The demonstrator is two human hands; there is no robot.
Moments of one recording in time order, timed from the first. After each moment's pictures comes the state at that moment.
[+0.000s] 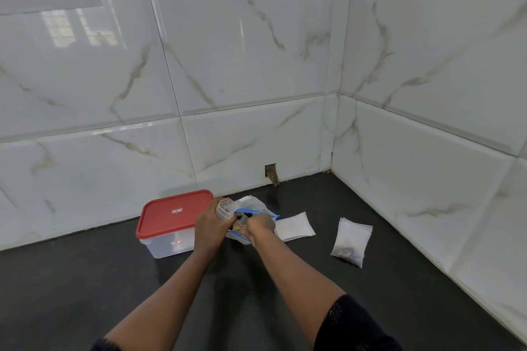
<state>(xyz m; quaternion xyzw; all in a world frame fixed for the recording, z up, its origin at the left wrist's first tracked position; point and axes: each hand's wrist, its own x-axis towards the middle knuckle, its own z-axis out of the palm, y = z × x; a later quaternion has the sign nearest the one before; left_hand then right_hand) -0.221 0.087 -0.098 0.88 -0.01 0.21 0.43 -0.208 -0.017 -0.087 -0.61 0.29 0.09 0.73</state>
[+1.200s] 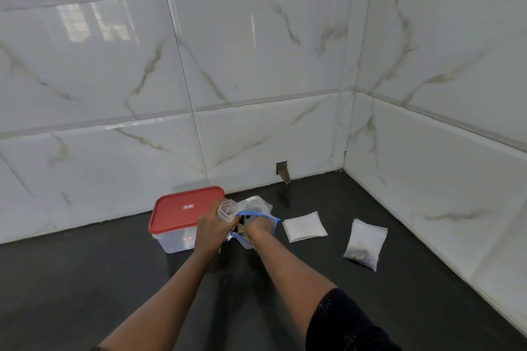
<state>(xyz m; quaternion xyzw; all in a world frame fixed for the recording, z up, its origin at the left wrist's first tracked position) -0.227 0.108 -0.101 0.87 -0.03 0.21 0.44 -0.198 0.013 -0.105 -0.46 0.37 0.10 0.80</state>
